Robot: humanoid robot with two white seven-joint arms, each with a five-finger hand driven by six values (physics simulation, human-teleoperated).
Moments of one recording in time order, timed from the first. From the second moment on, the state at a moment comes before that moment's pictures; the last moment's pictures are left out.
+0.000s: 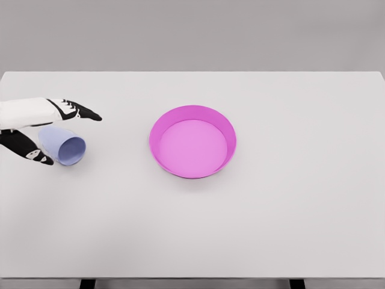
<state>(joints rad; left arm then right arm) -0.60 1.24 -0.64 -1.76 0.22 -0.41 -0.61 0.04 0.00 0.36 0.05 -0.09 -0.07 -0.11</state>
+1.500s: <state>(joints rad) -0.58 1.06 -0.67 -1.39 0.07 -0.41 -0.61 0.05 0.00 0.35 0.05 -0.09 -0.07 -0.11</state>
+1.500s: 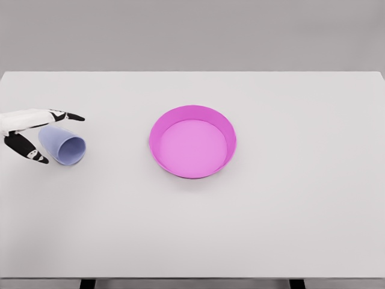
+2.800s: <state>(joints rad) -0.58 0.99 -0.70 -1.34 -0.04 -0.39 -0.61 0.05 0.00 0.35 0.05 -0.09 -0.07 -0.11</state>
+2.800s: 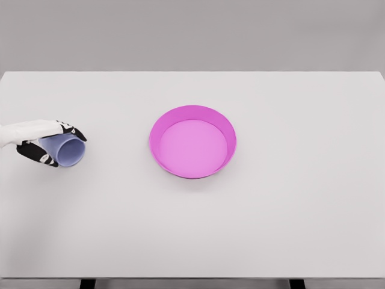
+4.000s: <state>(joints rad) -0.58 0.93 -0.58 -1.69 0.51 -0.25 -0.61 0.05 0.00 0.35 0.05 -0.09 -0.07 -0.11</state>
